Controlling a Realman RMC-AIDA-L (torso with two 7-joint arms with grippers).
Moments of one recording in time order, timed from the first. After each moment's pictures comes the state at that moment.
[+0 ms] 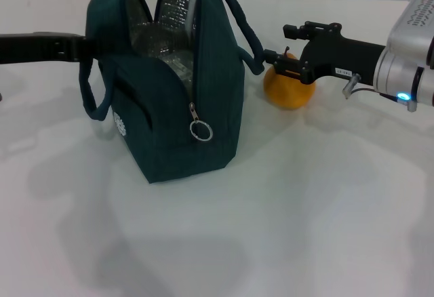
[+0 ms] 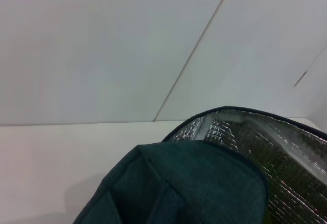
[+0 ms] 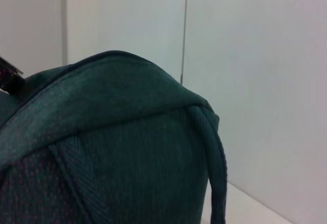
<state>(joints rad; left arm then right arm) -0.44 -2.07 0.70 1.19 2.10 1.54 -2.19 0.86 2.03 -1.30 -0.16 -1.10 -0.98 0.82</state>
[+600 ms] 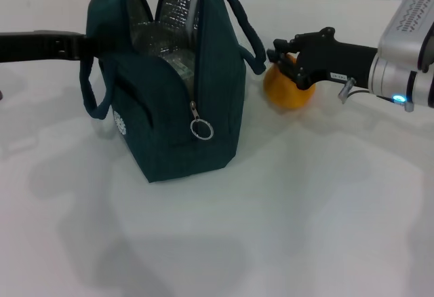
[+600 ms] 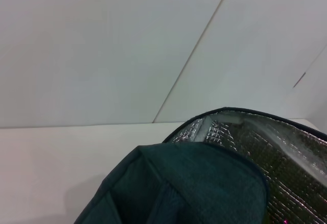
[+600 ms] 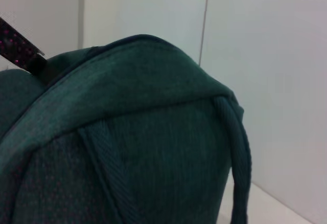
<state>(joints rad) -0.45 -2.07 0.70 1.19 2.10 1.54 -2.19 0.87 2.03 -1.36 -0.17 -1.09 -0.96 0.82</state>
